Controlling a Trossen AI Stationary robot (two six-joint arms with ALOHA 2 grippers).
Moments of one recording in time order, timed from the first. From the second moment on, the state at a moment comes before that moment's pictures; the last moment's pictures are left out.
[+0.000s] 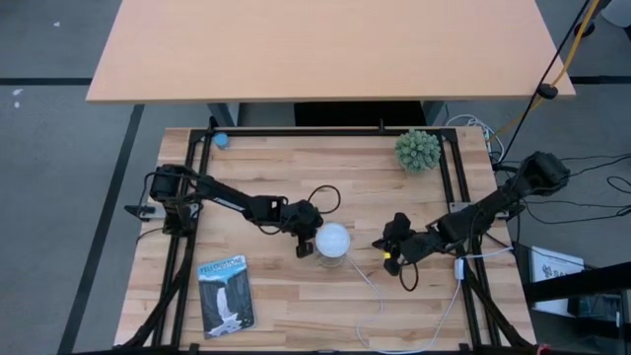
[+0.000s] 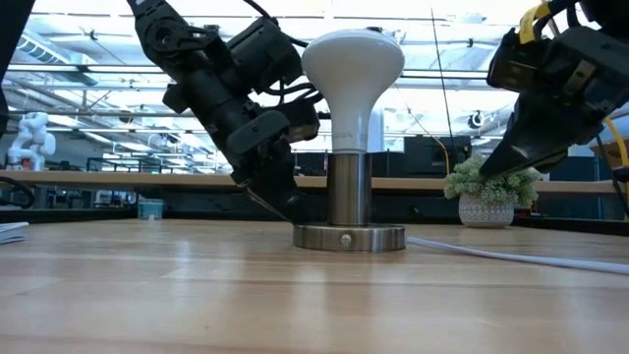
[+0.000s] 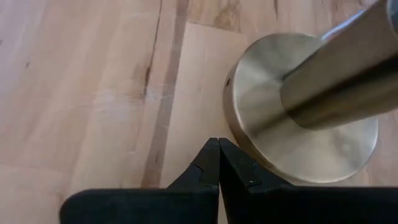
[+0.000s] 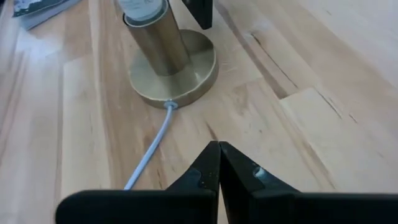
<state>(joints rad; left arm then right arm) -0.02 1.84 0.90 0.09 0.09 -0.21 0.48 1.25 0.45 0.04 0.45 0.75</state>
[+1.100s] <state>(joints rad) -0.02 1.69 0.90 0.00 0.03 -0.07 0.62 1.44 0.45 0.34 0.44 0.96</state>
